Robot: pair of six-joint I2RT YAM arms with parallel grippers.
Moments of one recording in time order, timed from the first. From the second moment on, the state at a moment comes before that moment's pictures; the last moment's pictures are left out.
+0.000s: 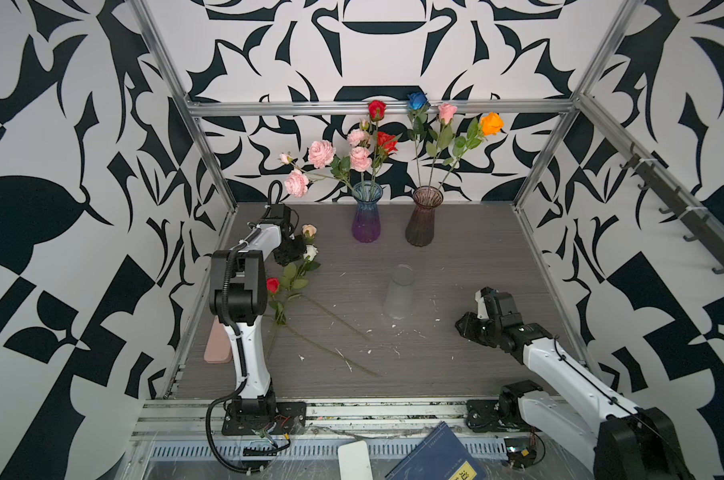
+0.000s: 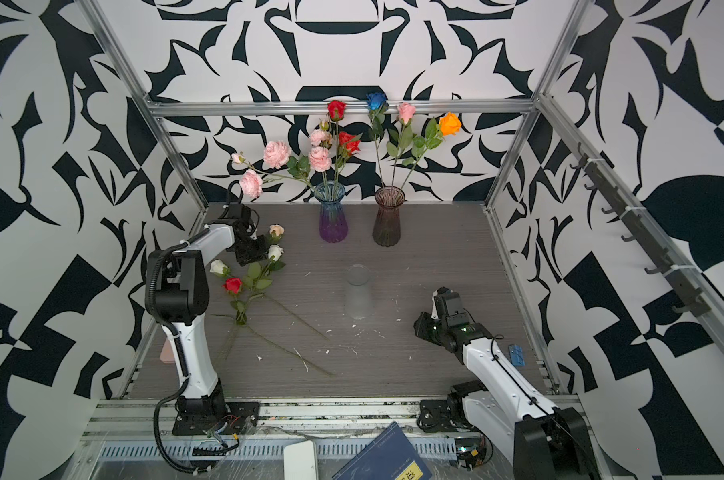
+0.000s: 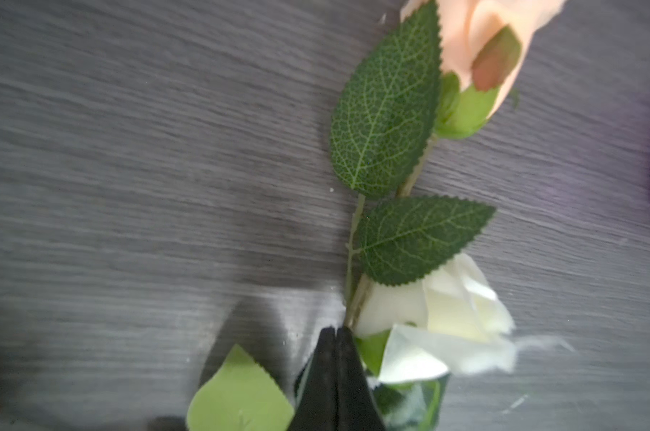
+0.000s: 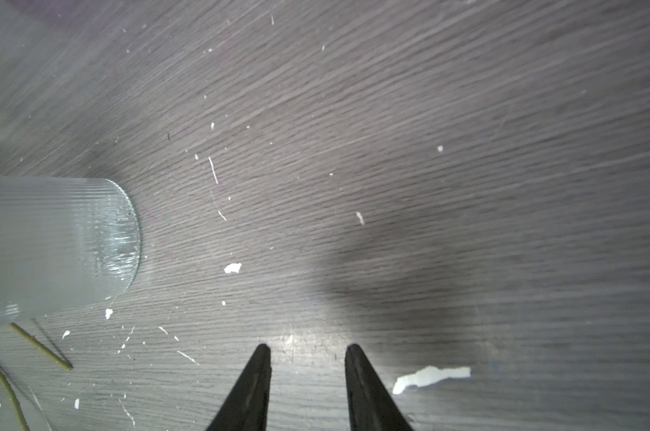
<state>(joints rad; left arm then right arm) -0.05 2.07 1.57 -0.71 0.16 -0.32 0.21 0.94 0.38 -0.44 -0.19 0.57</state>
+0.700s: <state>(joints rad) -0.05 1.99 1.55 -0.69 0.19 -0.32 0.21 0.94 0.38 -0.44 -0.19 0.57</state>
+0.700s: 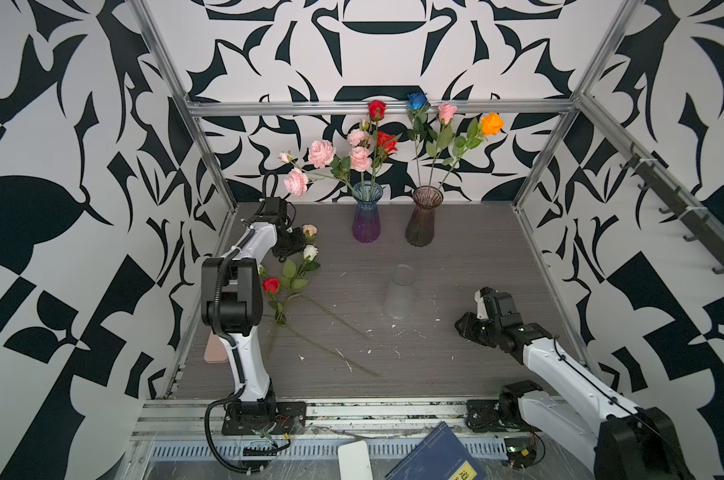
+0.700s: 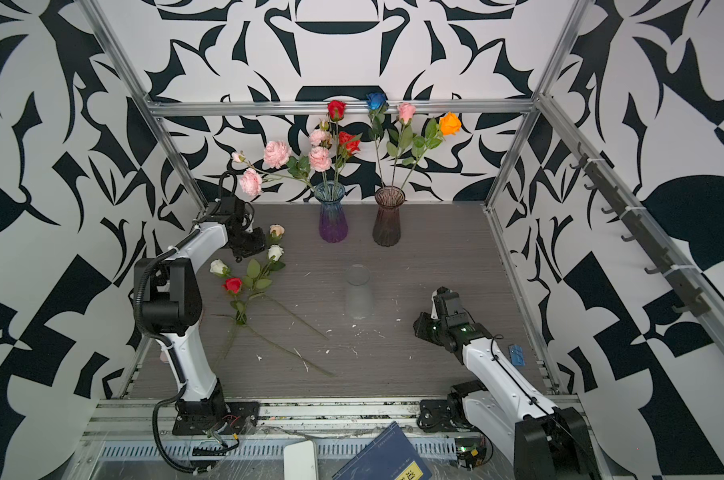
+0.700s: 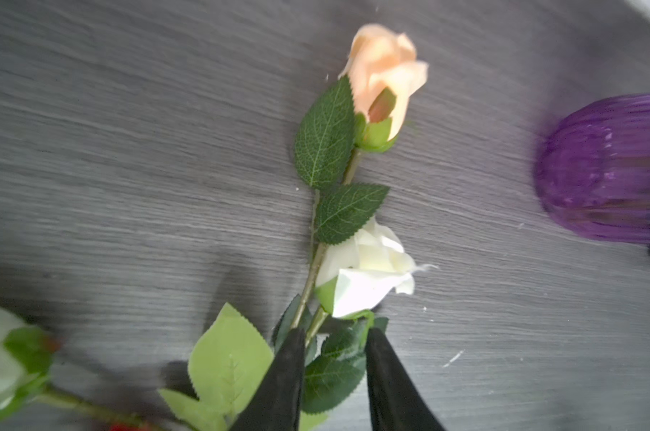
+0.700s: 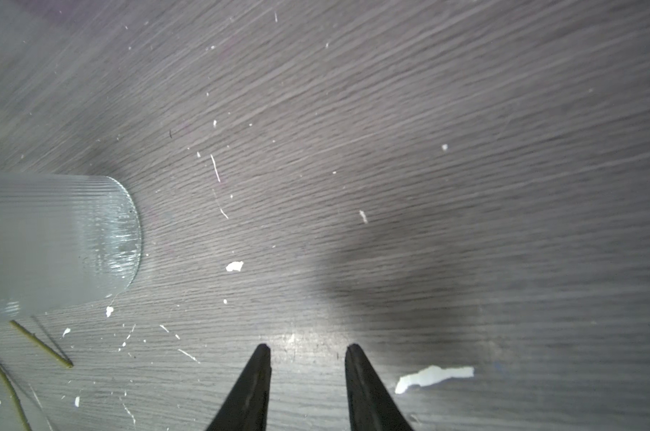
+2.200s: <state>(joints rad) 0.11 1.59 1.36 -0.50 0.32 -0.53 0.22 0.96 0.38 -0.44 -0.19 0.57</state>
